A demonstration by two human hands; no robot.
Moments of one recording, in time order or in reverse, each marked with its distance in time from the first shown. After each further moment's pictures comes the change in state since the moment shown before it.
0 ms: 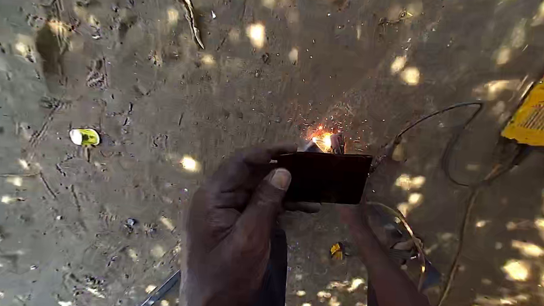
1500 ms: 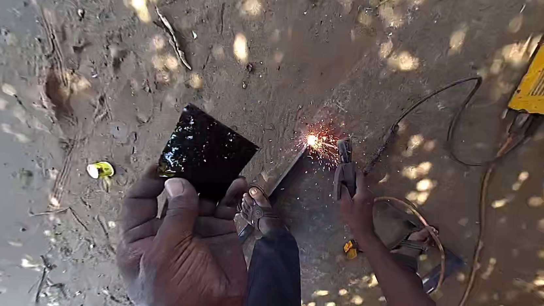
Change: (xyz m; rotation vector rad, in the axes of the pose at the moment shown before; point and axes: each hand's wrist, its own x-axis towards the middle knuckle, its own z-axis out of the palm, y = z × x) left_hand 0.012 0.001 0.001 -0.197 0.622 -0.020; right_hand -0.023 0.014 0.001 0.149 0.174 -0.023
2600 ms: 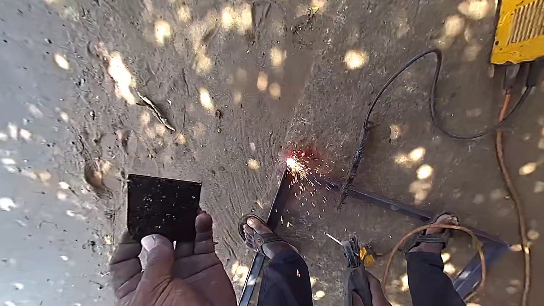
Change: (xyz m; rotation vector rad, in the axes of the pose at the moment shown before) left_hand -0.028 -0.032 0.052 0.085 0.069 0.119; right_hand -0.204 0.052 -0.057 0.233 -0.090 0.352
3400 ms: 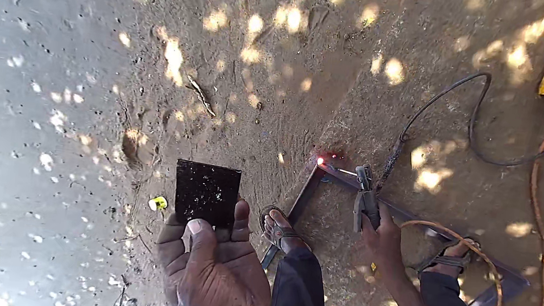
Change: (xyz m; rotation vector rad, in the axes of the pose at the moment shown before) left_hand 0.015 0.014 -0.025 -0.145 0.078 0.005; right_hand 0.154 -0.104 0.026 -0.072 0.061 -0.179
